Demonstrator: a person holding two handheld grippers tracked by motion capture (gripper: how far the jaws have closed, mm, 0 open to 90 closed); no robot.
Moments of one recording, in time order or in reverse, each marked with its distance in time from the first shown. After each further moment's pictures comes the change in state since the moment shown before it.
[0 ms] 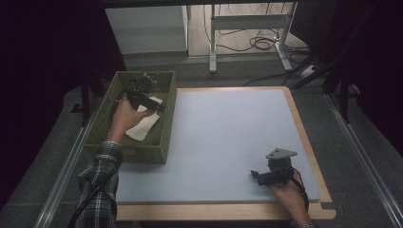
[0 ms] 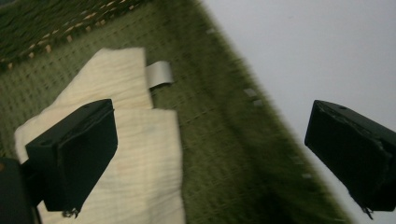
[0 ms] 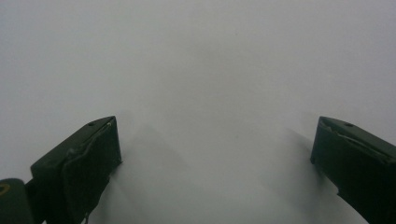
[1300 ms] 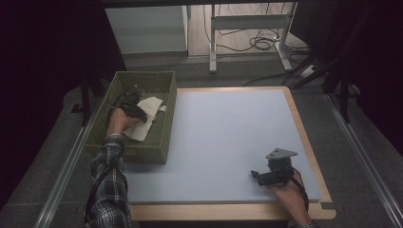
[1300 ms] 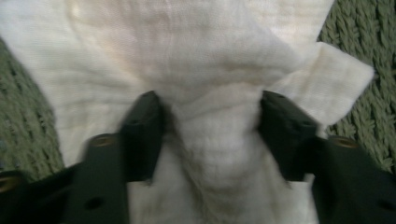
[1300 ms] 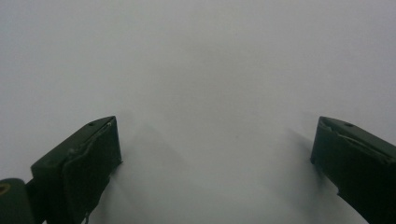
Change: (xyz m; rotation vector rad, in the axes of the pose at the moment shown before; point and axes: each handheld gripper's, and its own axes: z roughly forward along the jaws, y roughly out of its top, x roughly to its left) left arm 0.087 -0.035 0.102 0.323 0.011 -0.255; right arm 0.000 0.000 0.000 -0.002 0.001 0.002
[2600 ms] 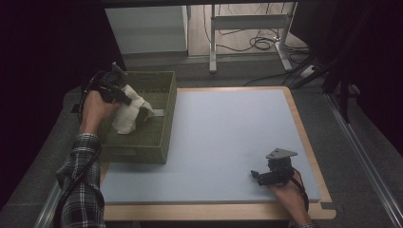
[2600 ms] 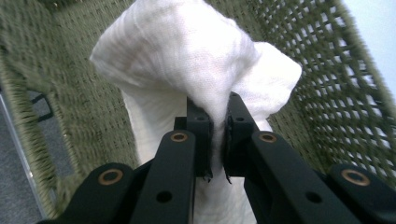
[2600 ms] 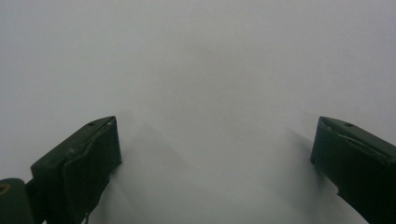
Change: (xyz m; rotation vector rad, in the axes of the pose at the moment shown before) left arm -0.022 -0.036 -0.159 -0.208 -0.015 0.145; right arm 0.000 0.000 0.000 0.001 0.000 0.001
